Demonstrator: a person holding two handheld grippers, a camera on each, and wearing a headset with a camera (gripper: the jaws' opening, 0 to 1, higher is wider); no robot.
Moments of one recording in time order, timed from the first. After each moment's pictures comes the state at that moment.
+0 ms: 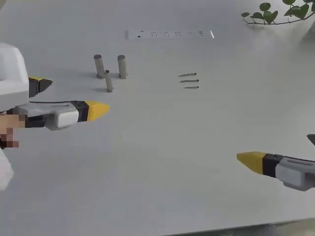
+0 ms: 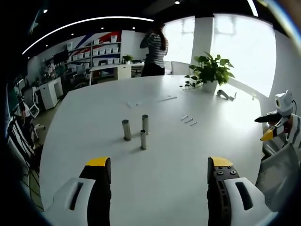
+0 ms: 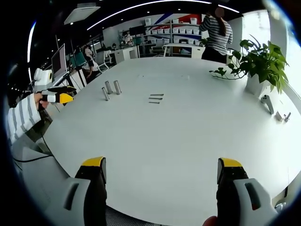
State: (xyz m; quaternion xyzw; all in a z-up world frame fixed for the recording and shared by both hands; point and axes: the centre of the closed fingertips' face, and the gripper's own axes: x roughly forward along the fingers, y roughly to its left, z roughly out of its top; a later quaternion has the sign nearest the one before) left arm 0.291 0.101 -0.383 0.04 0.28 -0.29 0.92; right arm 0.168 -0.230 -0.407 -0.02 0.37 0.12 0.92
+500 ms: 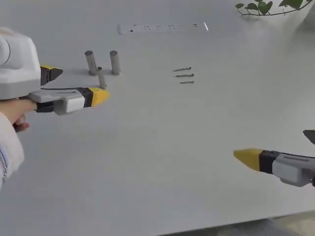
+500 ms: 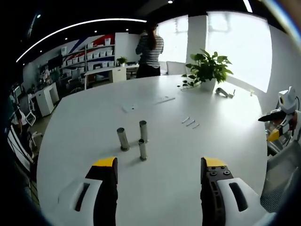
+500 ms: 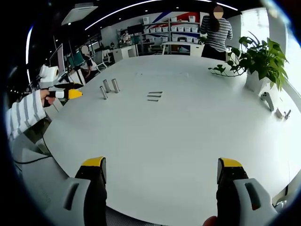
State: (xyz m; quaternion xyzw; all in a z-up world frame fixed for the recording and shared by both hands) left arm 0.327 0.091 -0.393 0.07 0.26 -0.31 0.91; right arm 0.170 -0.230 -0.412 -0.02 0.38 0.12 0.92
